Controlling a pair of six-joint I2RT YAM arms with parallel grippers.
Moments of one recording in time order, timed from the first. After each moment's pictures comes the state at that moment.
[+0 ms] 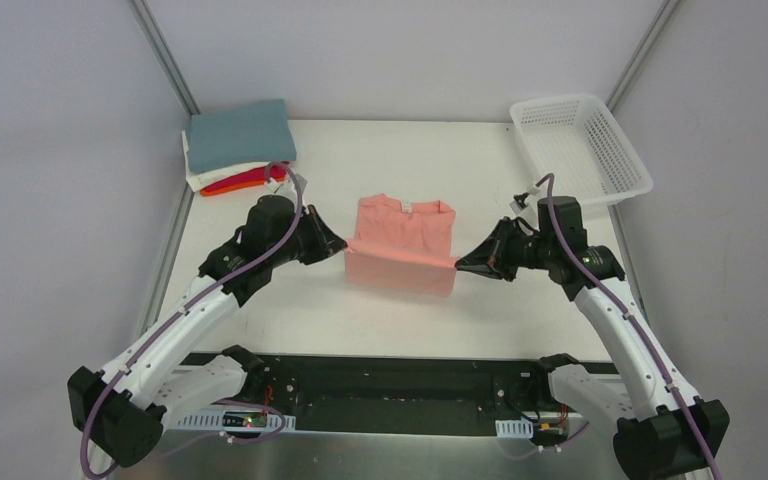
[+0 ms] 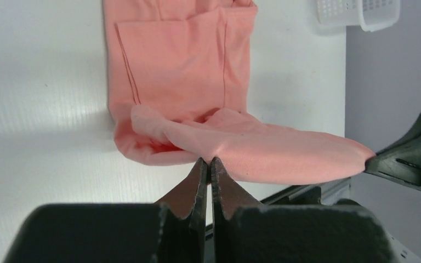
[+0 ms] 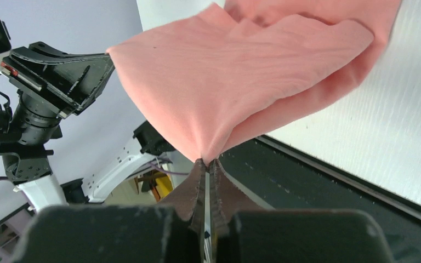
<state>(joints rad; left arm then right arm) -0.53 0.92 0.83 -0.43 0.08 -0.79 0.28 0.94 0.87 -0.72 -0.66 0.85</state>
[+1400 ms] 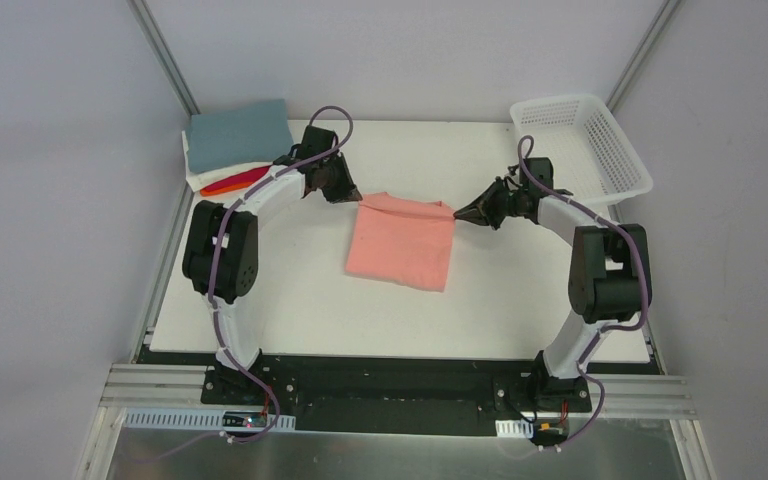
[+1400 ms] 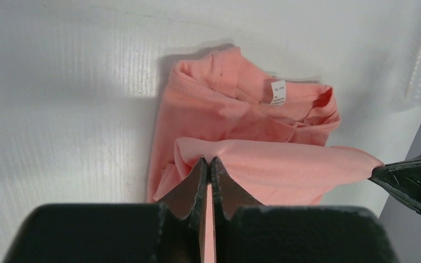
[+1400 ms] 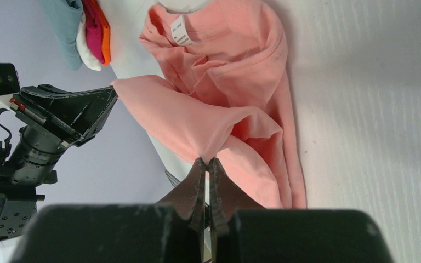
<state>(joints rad) -0.32 1.90 1.44 -0.38 0.20 -0.66 0.09 1.74 1.09 -0.26 -0.68 0.90</state>
